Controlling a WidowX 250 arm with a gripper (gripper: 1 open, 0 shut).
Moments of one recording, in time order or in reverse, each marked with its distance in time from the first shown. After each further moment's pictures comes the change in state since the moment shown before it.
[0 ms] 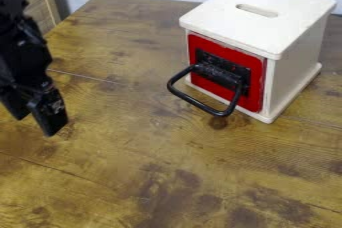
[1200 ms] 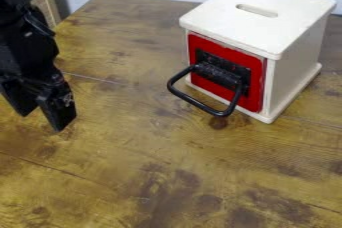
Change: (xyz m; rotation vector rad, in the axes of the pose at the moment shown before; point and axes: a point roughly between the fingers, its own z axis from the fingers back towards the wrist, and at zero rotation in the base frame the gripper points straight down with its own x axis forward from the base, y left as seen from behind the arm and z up) arm 0.002 -0.004 0.001 0.000 0.004 0.072
